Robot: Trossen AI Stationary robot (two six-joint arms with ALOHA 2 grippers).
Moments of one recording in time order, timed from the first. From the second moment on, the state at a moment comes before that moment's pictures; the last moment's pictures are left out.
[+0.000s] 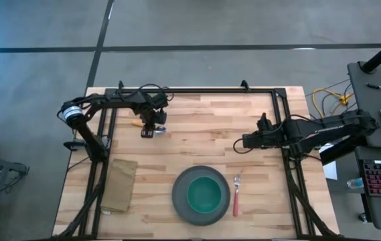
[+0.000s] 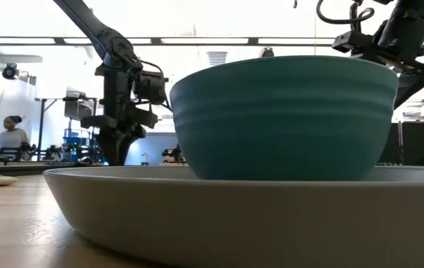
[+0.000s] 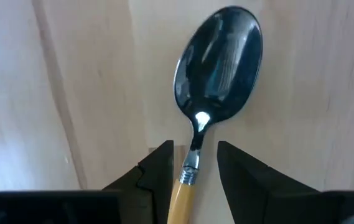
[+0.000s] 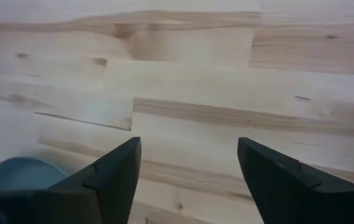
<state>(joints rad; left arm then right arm) 0.57 1.65 0.99 -0.79 0.03 0.65 0.13 1.02 0.78 -1.00 0.28 1.57</state>
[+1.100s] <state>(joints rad) 0.68 1.54 0.79 -0.75 -0.09 0.63 0.13 1.02 0.78 -1.02 0.28 1.57</state>
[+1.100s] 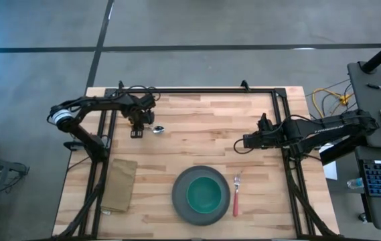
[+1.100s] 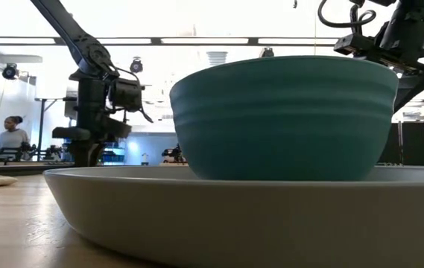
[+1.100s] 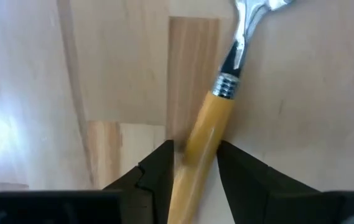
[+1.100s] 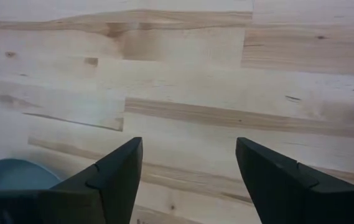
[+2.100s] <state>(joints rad) 0.58 1.49 0.95 -0.86 -0.06 0.46 0.13 1.01 0.78 -1.02 0.22 1.51</state>
